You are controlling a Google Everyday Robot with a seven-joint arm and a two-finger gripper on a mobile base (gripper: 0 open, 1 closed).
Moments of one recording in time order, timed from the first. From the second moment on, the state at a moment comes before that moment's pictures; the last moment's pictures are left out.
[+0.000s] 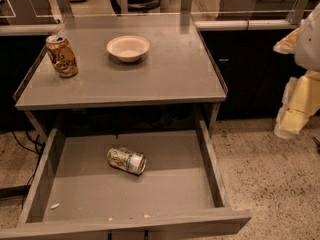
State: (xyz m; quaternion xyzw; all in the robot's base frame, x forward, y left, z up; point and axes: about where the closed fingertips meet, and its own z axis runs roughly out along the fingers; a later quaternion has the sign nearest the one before) arm 0.438 -0.217 0.976 -0.60 0.78 -0.03 0.16
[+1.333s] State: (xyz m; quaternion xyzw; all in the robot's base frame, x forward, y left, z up) arm 0.432 -0.135 0.902 -0.54 0.80 0.05 0.26
